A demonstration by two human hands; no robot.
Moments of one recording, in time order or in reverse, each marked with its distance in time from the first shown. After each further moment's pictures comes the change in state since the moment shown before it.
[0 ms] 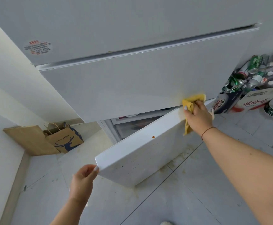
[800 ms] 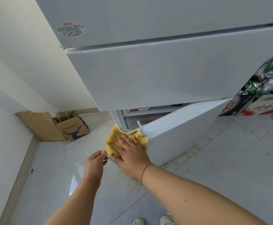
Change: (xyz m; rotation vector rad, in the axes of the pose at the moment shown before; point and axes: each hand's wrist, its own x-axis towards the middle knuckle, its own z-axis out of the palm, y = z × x) left_hand 0.012 -0.001 -0.003 -0.335 -0.048 -0.159; right_hand -0.175 -0.153 0.145 -0.269 -0.554 -0.740
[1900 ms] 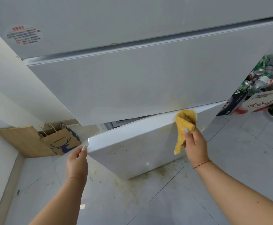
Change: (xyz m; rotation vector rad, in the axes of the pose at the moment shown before) left_hand 0.063 0.036 0.027 0.116 0.188 0.188; right_hand -0.061 0.184 -0.045 0.716 0.801 0.637
